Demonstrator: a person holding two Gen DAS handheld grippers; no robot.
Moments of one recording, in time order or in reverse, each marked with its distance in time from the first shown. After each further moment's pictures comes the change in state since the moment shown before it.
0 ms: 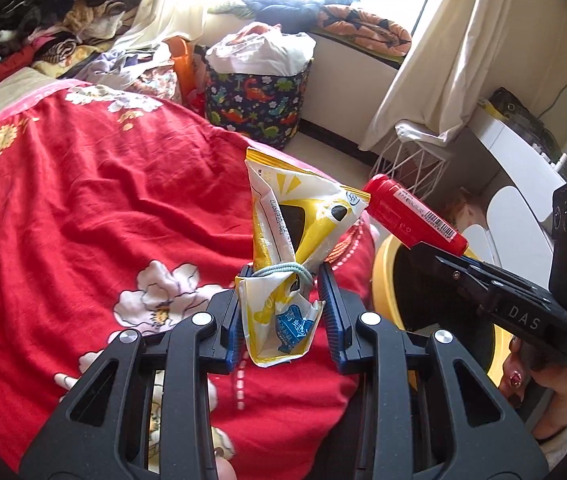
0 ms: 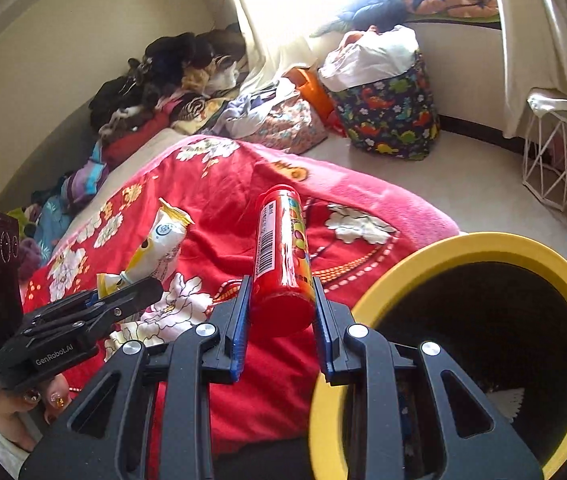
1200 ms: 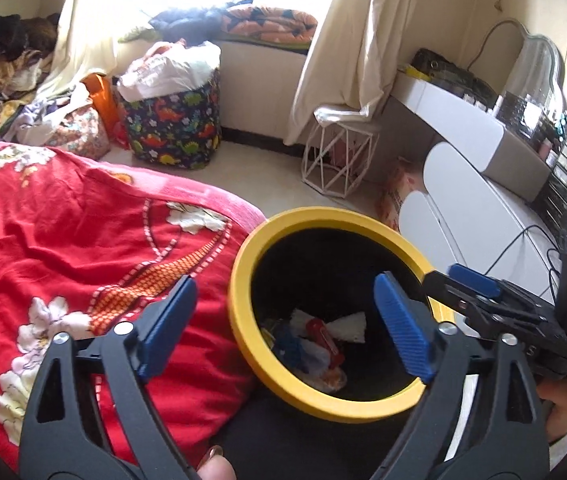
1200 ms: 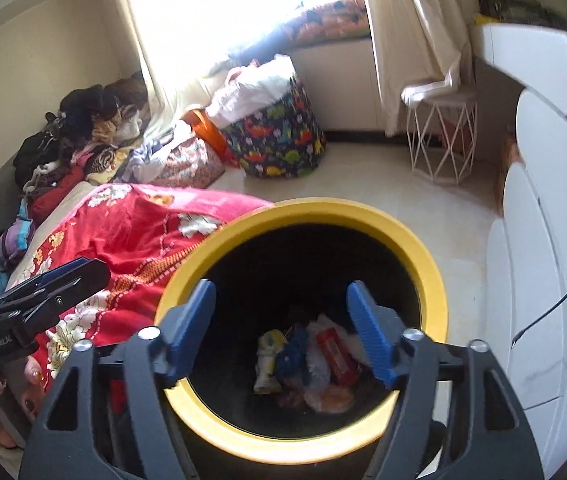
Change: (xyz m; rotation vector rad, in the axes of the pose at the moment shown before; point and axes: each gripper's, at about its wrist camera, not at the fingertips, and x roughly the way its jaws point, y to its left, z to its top) left arm 0.006 -0.113 -0.019 0.215 -0.047 -0.141; right arm -0.127 -0.076 -0.079 0.153 -0.171 -0.311
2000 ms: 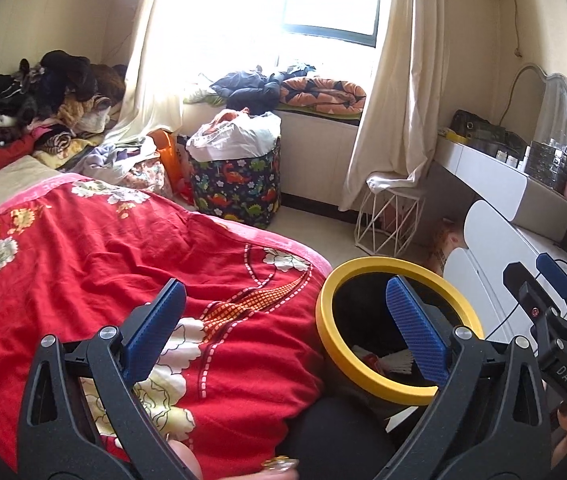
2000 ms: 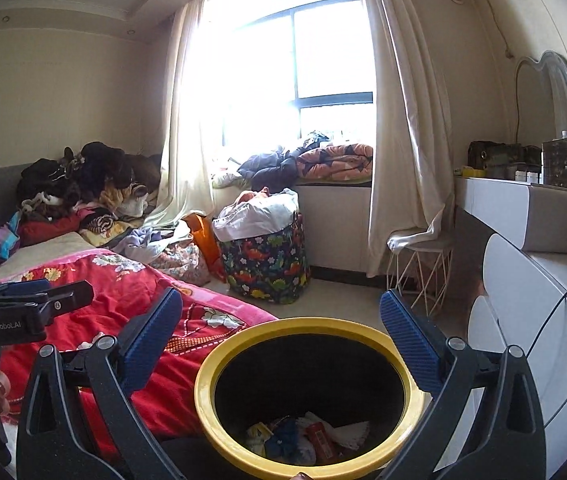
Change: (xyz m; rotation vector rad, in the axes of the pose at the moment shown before) left arm -0.094 0.031 -0.027 -0.030 -0.243 0.187; right arm -0.074 0.061 -0.030 -0.200 -0.480 -0.113
